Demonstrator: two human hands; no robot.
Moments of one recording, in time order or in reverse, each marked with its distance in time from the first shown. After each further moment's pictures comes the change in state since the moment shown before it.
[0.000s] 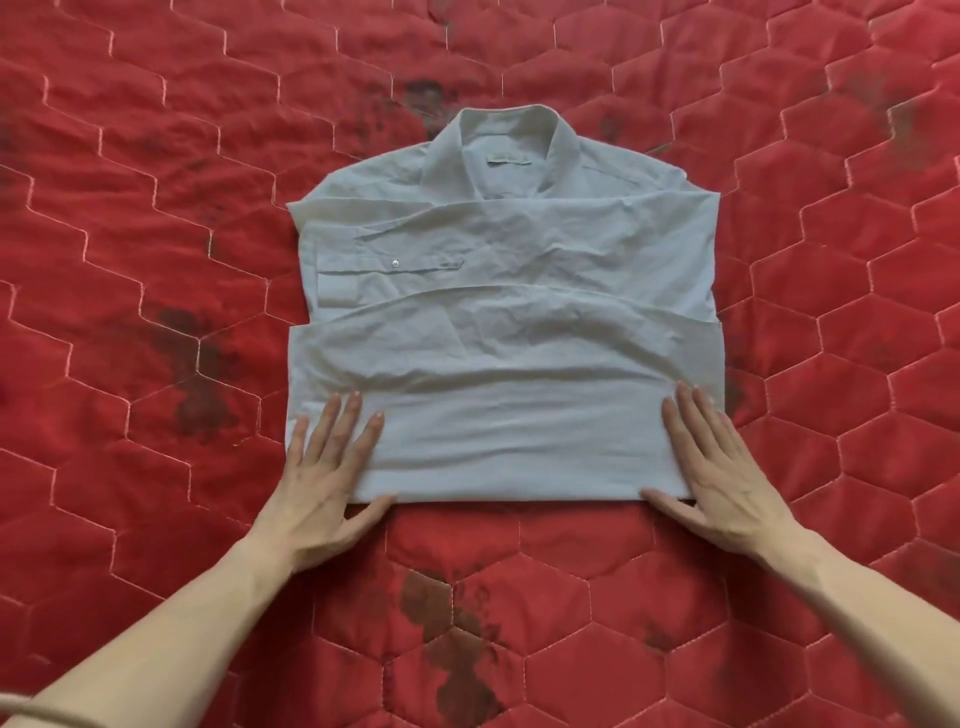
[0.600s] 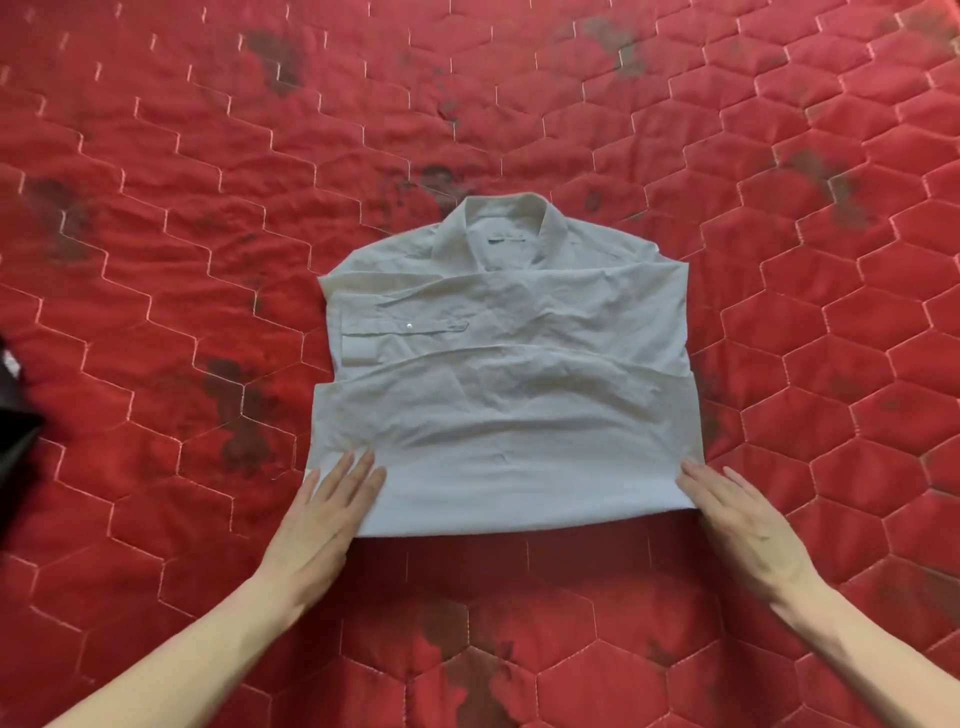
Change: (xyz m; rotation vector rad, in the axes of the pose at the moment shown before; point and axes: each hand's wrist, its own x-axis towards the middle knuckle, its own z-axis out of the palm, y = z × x) left_hand -0.022 -0.001 -0.042 0.173 -0.143 -0.061; right_hand -0.031 -0.004 -0.029 -0.090 0.123 0.000
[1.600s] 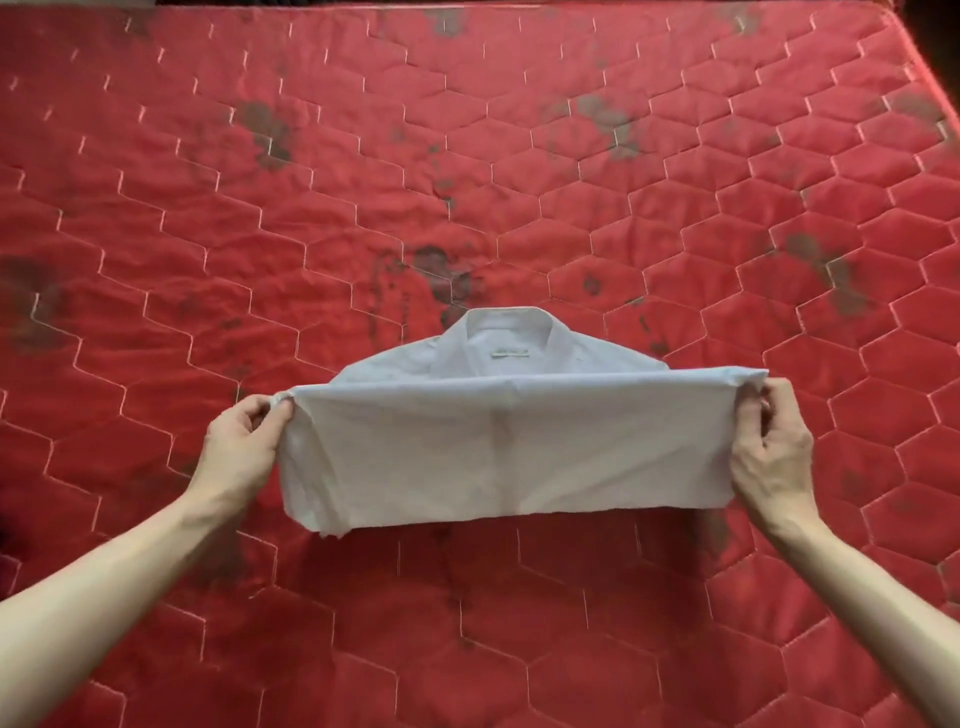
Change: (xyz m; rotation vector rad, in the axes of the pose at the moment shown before) left_hand 0.147 -0.090 -0.136 -1.201 0.427 -0.586; right_hand 0.192 0.015 -0.118 0.700 0.436 0.696
